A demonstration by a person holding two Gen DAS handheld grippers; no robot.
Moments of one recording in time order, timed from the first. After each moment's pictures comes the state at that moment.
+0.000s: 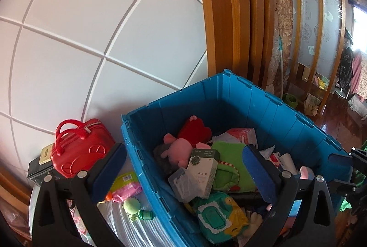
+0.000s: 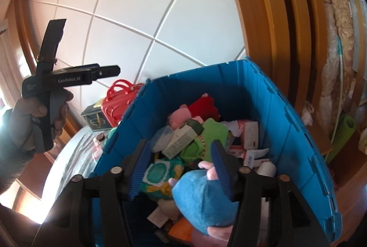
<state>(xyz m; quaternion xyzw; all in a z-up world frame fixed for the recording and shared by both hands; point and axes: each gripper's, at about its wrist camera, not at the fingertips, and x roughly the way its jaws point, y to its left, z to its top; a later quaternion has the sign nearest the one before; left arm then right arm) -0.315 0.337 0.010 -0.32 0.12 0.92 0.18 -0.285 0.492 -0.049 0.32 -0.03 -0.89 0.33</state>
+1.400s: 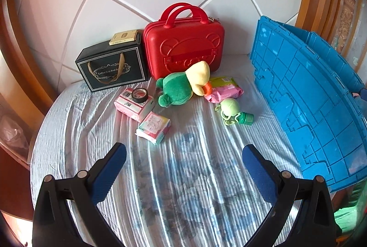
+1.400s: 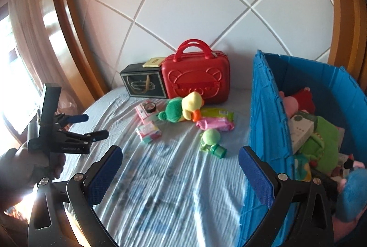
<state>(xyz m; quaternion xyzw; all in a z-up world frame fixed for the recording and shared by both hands) -0.240 -0.061 -0.141 -0.43 0.02 0.90 0.05 -0.164 0.176 -0.091 0.36 0.08 -0.84 0.39</state>
